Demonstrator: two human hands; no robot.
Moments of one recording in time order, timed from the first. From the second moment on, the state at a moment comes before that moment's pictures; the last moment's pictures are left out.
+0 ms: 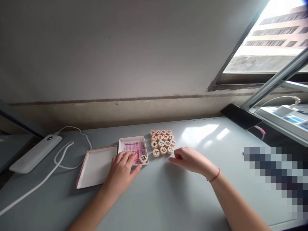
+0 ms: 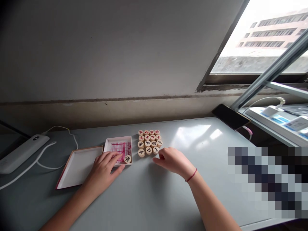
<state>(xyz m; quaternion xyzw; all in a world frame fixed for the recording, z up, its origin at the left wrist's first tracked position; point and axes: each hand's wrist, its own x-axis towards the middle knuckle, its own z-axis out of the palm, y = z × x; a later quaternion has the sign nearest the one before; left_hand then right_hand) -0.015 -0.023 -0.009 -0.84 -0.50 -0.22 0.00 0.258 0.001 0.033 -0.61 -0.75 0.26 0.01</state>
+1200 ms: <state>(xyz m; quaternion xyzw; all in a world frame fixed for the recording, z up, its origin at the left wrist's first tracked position) -0.003 -0.020 -0.009 -0.86 -0.45 -0.23 0.01 0.300 0.017 0.040 -0.61 -0.66 0.43 0.12</state>
